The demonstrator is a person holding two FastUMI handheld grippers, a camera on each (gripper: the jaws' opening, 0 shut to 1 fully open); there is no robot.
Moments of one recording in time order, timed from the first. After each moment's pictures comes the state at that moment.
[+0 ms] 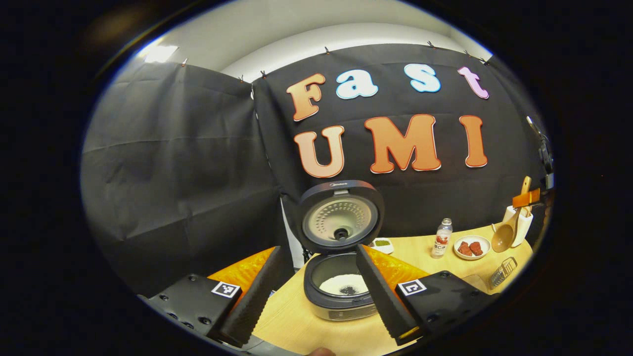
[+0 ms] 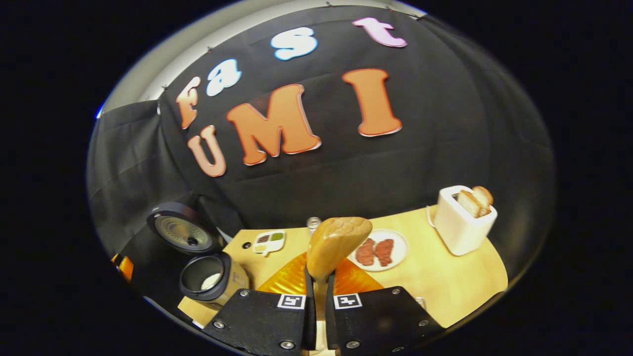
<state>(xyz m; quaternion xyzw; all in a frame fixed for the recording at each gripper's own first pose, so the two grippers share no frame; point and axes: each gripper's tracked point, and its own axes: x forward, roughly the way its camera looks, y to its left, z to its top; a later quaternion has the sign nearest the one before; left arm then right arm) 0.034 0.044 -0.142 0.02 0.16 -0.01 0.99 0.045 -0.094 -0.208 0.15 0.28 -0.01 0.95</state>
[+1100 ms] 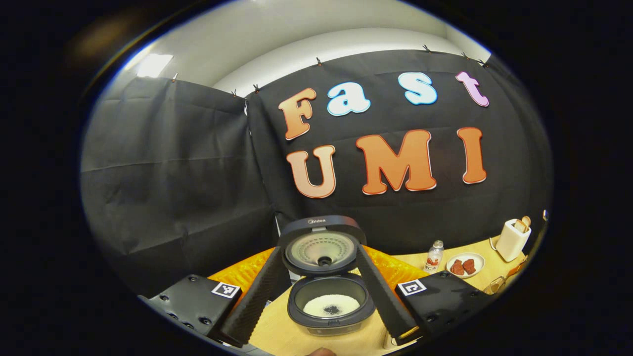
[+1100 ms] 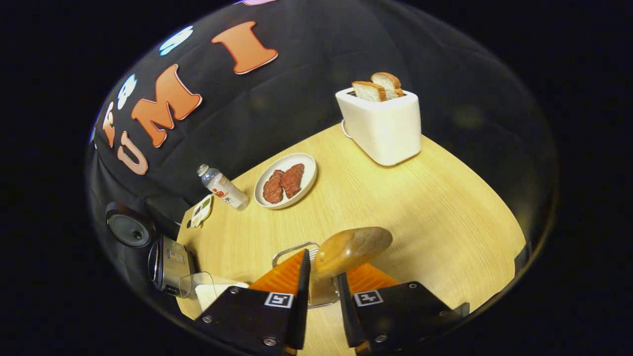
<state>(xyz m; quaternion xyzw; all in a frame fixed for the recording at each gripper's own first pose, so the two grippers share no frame) 0.079 0.010 -0.067 0.02 0.11 0.01 0.99 -0.050 -0.207 -0.392 0.26 0.46 -0.12 0.84</state>
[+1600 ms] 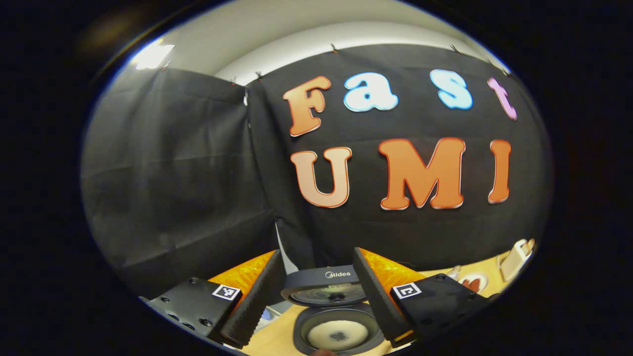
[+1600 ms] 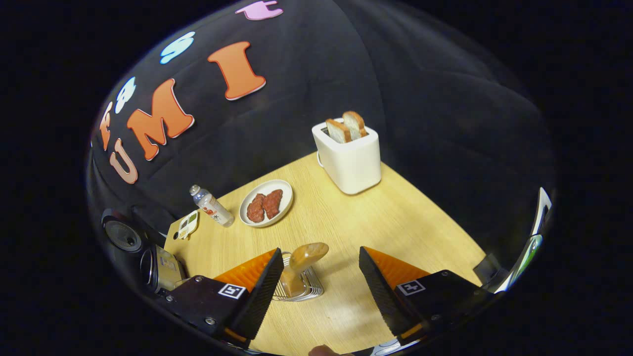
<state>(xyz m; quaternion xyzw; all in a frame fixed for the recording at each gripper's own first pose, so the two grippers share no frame) 0.257 0.027 -0.062 0.04 0.16 0.00 0.99 -0.069 -0.255 -0.293 0.20 0.39 -0.19 0.88</state>
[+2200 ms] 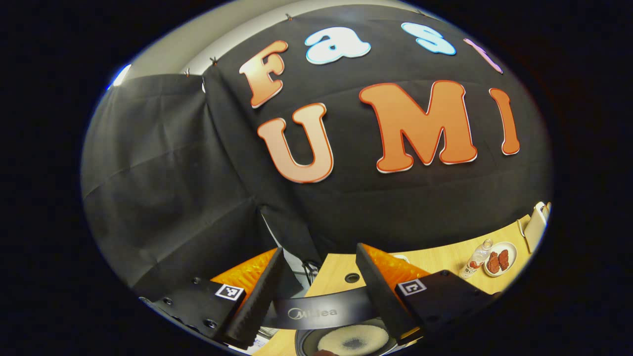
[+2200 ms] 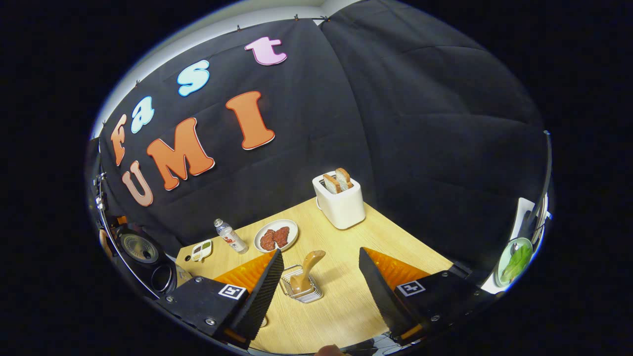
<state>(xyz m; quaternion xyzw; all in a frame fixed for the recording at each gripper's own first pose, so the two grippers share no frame) 0.346 -0.014 -0.163 0.07 0.23 -0.04 0.97 -0.138 -0.253 -0.187 0.19 0.28 -0.24 0.91</state>
